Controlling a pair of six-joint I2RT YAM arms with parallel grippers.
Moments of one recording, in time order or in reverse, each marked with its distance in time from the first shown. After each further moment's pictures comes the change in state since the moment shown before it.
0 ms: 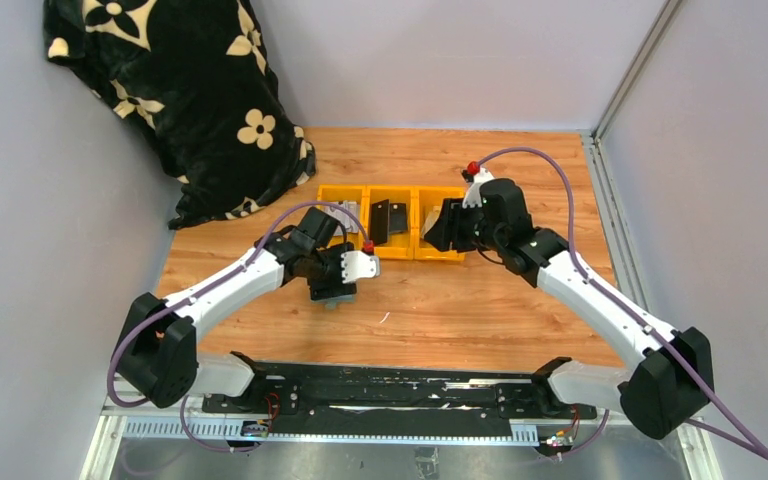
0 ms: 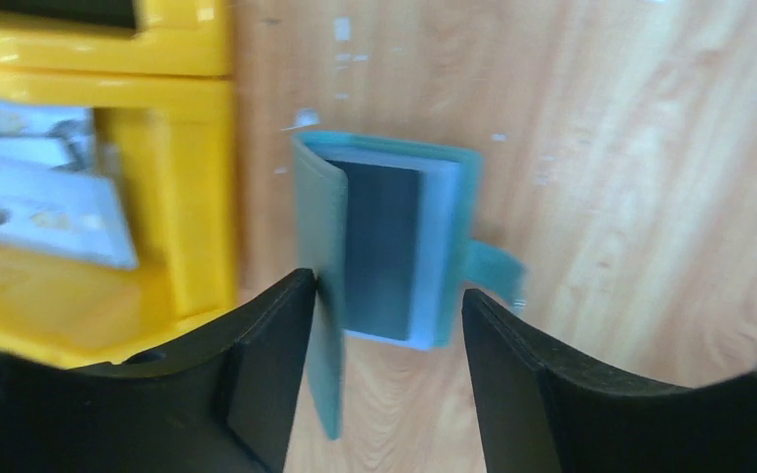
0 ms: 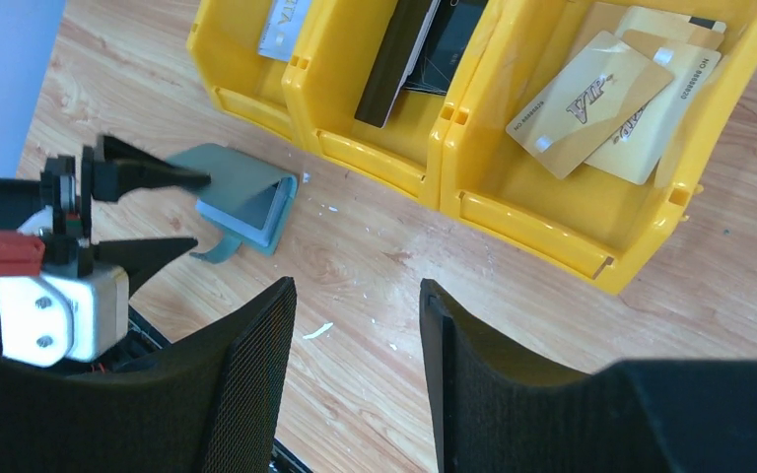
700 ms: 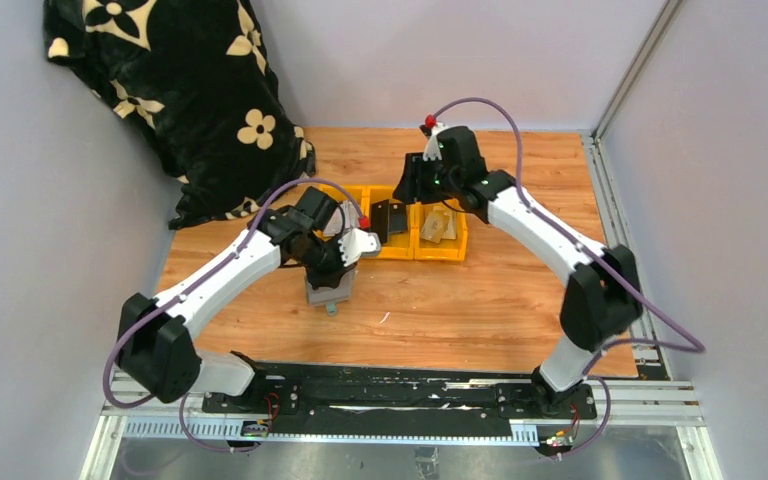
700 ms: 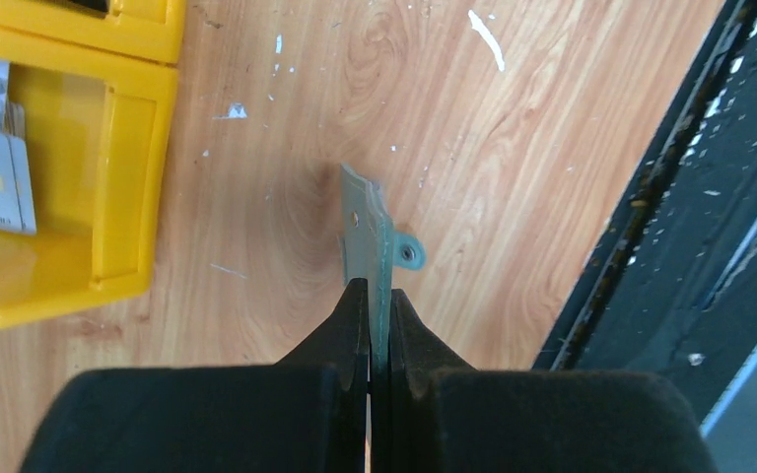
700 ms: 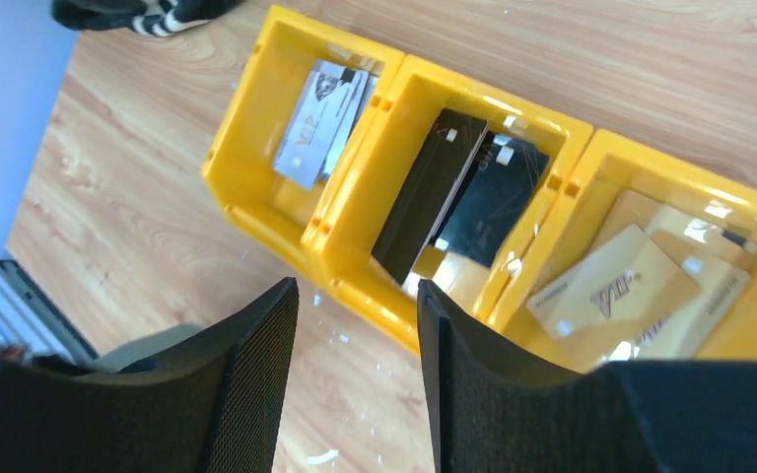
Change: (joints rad) left arm 0.027 -0.009 0.219 -0.343 0.201 -0.249; right arm 0.000 0.538 0.512 -0.026 -0.035 -0.052
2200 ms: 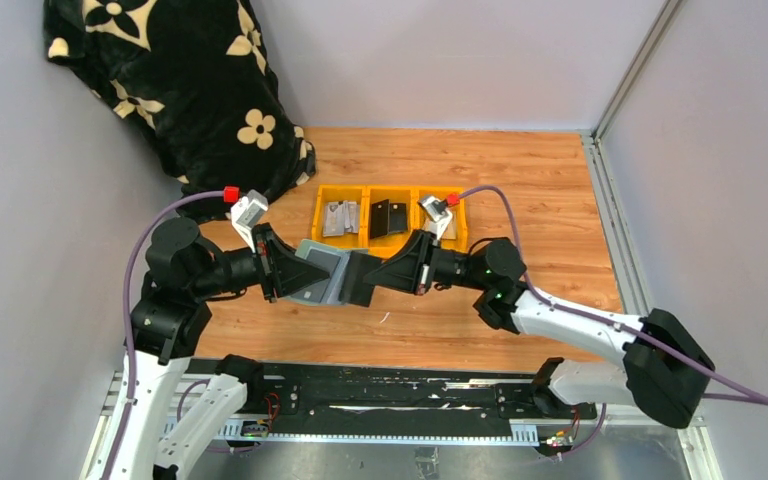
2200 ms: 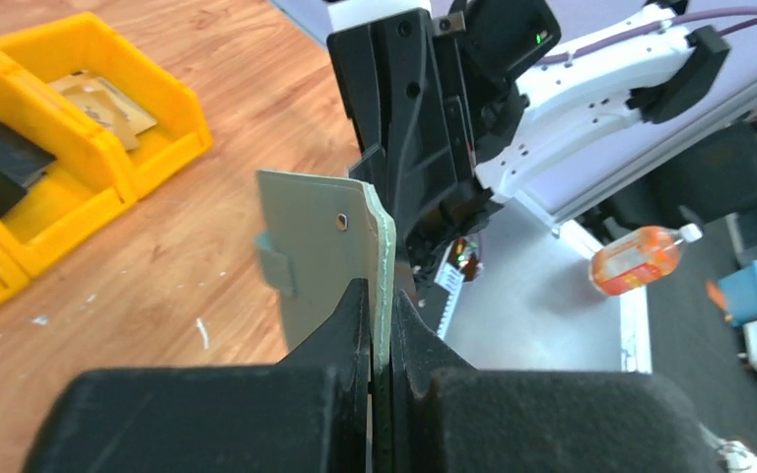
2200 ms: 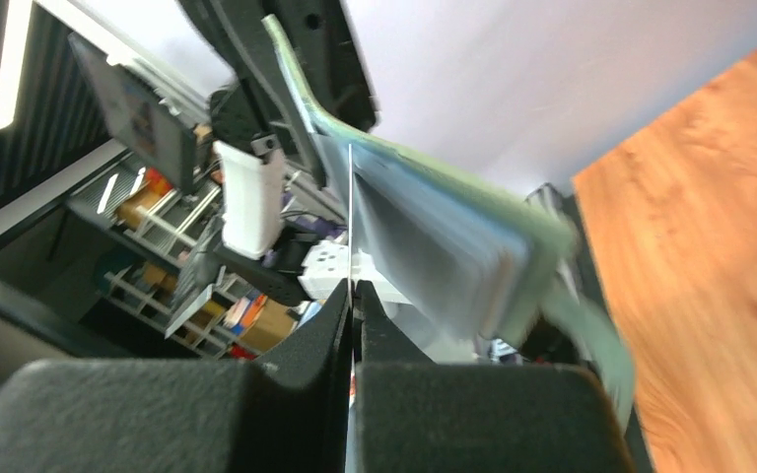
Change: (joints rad) left arm 0.280 -0.689 -0.079 0.432 0.580 -1.097; right arm 0.360 -0.502 -0.834 1.321 -0.382 0.756
